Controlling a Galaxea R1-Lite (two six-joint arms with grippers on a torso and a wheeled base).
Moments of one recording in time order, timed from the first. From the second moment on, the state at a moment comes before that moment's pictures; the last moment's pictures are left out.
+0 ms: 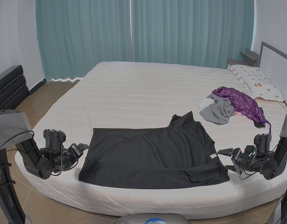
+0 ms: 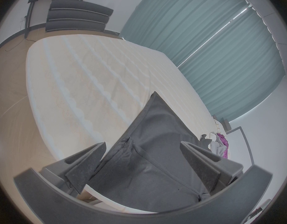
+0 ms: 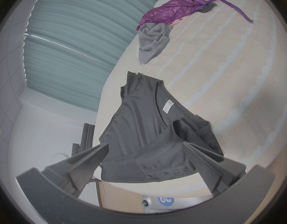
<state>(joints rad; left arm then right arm) -0.09 2.14 -0.56 -0.93 -0.04 -0.84 -0.03 2.11 -0.33 -1.11 0.43 0.81</state>
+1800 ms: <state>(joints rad) -0.13 2.20 -0.52 -0.92 0.02 -0.61 -0.02 2.19 -0.32 -1.19 0.40 0.54</state>
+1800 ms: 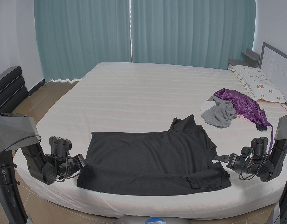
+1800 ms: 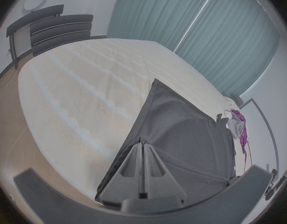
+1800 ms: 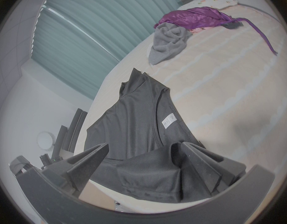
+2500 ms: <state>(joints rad) -0.12 2.17 -0.50 -0.92 0.02 -0.62 -0.01 2.33 -0.38 -1.19 0.40 0.29</state>
